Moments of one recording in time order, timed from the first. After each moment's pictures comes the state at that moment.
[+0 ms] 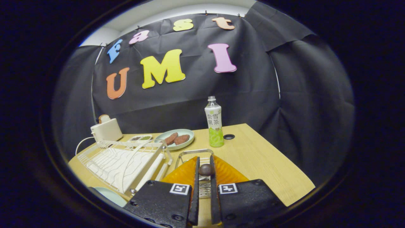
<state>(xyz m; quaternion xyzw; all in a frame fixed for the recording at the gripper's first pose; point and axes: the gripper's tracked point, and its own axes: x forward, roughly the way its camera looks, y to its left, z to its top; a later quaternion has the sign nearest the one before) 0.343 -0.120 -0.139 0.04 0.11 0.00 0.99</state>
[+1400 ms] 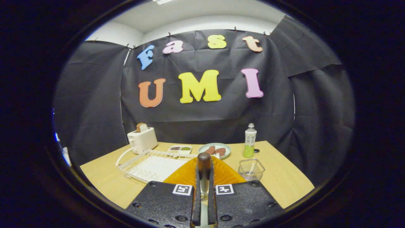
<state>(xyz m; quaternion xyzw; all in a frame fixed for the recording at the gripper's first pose) 0.193 0.048 -0.070 0.01 0.08 0.09 0.99</state>
